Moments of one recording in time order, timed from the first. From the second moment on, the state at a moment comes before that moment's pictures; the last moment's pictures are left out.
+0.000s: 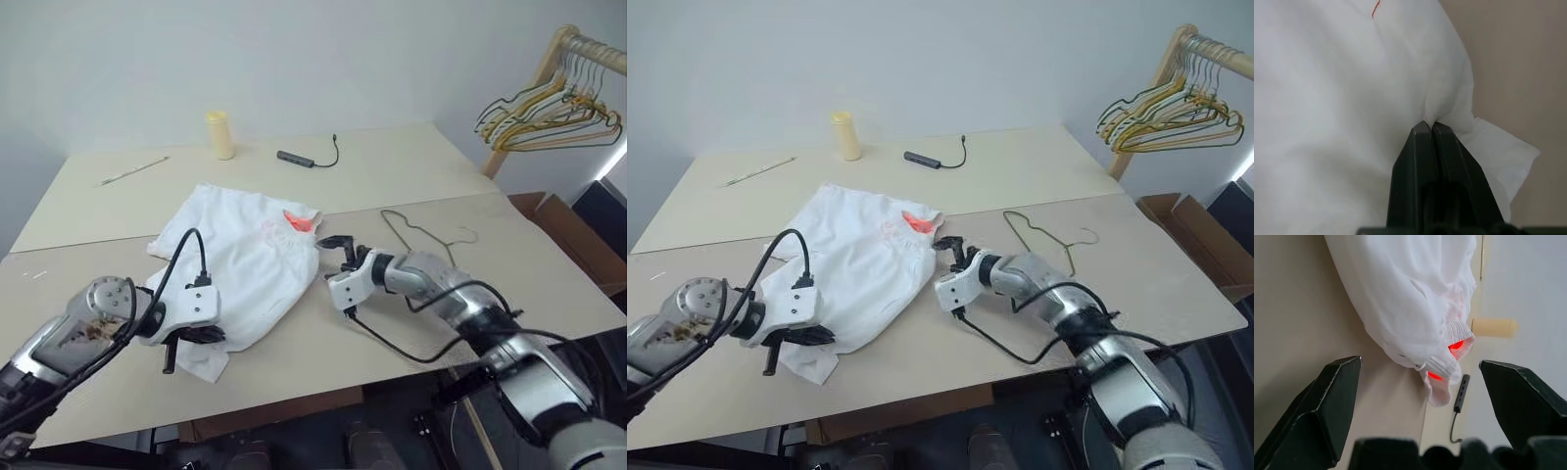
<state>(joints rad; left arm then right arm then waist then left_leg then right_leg) -0.23 1.12 -0.26 -0.20 -0.19 0.36 -1.18 -0.81 -0.49 0.59 0.55 -0.76 -0.55 0.33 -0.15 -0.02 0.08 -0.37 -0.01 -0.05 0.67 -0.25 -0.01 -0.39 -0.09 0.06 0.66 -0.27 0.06</state>
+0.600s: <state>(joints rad) -0.04 1.17 -0.06 -0.29 -0.23 0.38 -1.19 -1.13 -0.27 0.85 1.13 -1.06 -0.70 -0.16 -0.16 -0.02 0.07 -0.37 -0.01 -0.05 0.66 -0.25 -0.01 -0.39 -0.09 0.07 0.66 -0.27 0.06</state>
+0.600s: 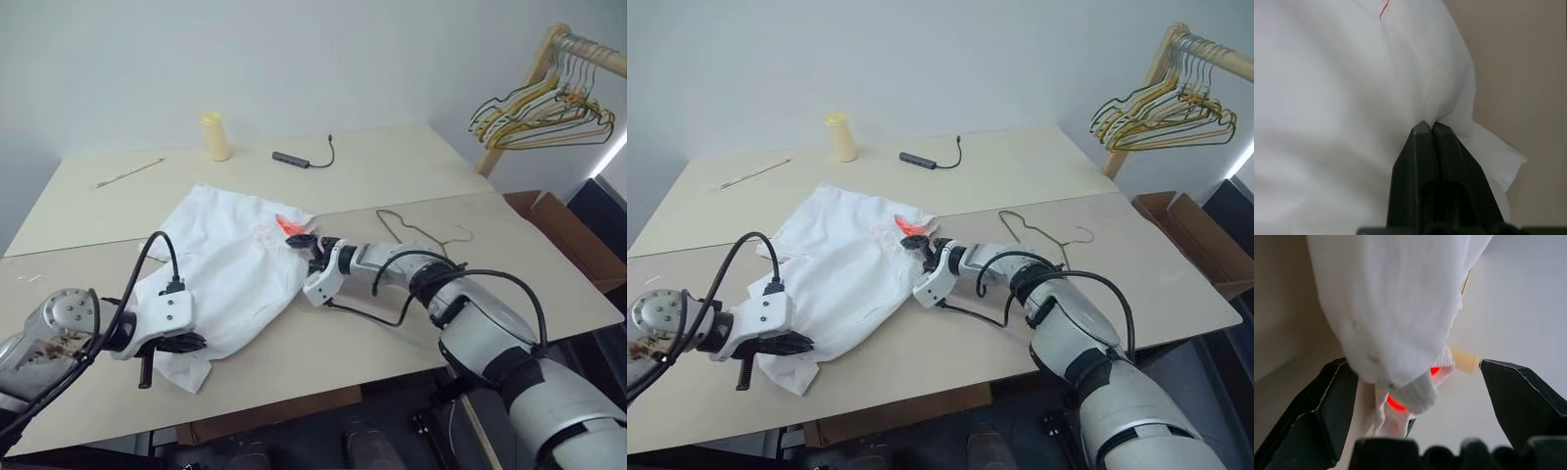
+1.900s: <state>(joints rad) -0.43 1.03 -0.26 0.22 -0.02 -0.04 -1.33 -0.27 -0.60 0.49 -0.27 -0.76 0.02 0.74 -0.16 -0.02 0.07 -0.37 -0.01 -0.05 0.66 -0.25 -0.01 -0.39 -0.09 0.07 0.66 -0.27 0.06</state>
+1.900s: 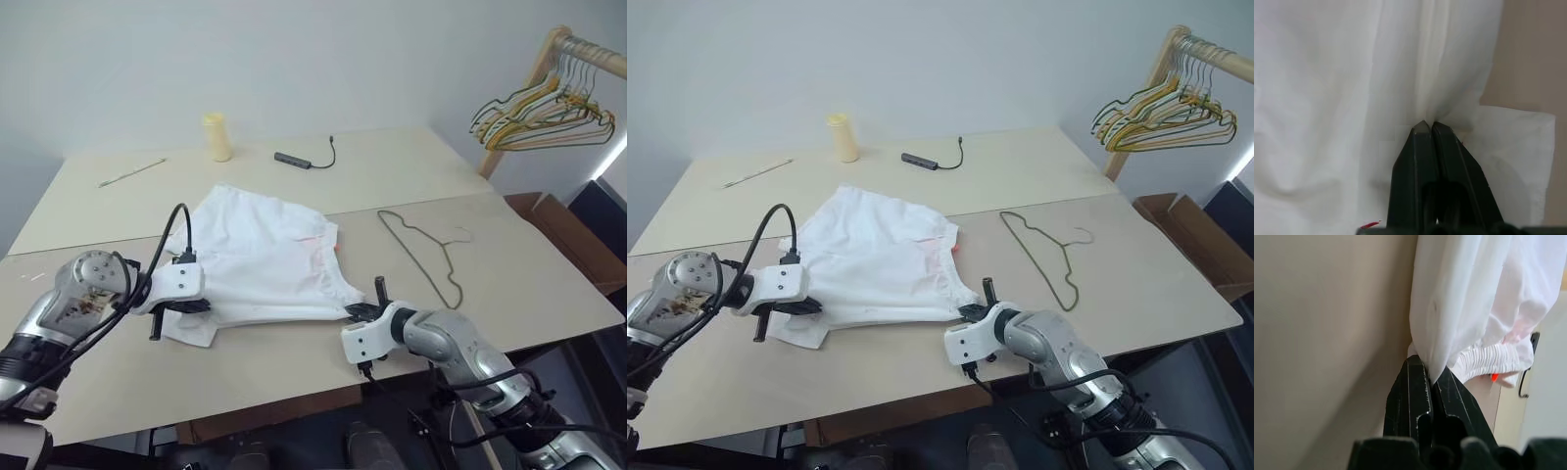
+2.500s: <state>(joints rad) 0.01 1.11 0.00 -0.23 -0.08 0.17 -1.21 -0.28 -0.57 0.49 -0.25 -0.77 0.07 0.77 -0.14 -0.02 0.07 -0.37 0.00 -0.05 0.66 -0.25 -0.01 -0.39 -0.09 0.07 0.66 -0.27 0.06</state>
